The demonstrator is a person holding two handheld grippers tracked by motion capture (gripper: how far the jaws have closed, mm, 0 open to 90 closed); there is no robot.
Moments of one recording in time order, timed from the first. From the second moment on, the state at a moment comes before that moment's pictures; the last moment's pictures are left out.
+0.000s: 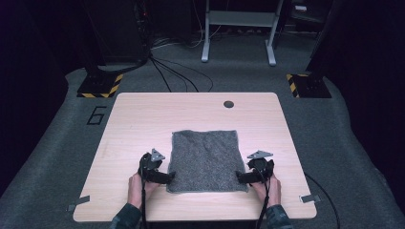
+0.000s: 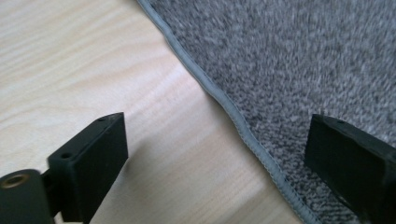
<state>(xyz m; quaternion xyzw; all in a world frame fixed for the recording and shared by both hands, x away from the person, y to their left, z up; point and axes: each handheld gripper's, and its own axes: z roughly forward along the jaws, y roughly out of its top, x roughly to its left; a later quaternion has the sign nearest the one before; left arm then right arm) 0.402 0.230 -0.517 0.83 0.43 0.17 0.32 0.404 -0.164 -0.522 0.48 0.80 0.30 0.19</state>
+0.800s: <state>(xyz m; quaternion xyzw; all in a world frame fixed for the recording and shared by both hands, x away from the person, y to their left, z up) 0.467 0.242 -0.488 0.79 0.45 0.15 0.39 0.370 -0.045 -0.489 0.36 0.84 0.38 0.14</state>
